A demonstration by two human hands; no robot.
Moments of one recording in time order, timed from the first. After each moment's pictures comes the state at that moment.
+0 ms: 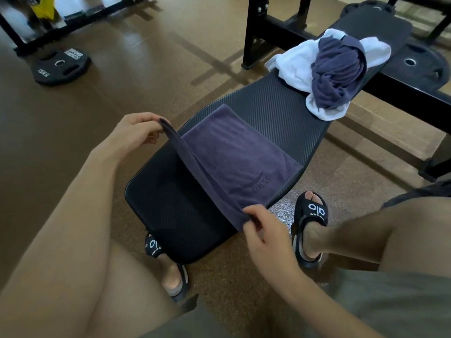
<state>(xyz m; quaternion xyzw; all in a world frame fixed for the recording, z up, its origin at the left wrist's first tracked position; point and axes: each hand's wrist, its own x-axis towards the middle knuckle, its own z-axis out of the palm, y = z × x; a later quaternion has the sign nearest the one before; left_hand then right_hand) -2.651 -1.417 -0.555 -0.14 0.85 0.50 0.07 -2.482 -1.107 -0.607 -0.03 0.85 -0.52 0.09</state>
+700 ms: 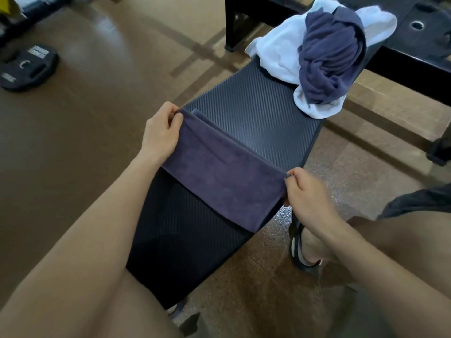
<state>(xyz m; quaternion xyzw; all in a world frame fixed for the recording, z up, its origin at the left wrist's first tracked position) -2.756 -1.323 -0.635 -0.05 0.94 0.35 -0.05 -2.637 -1.016 -0.640 0.11 0.90 -0.41 0.11</state>
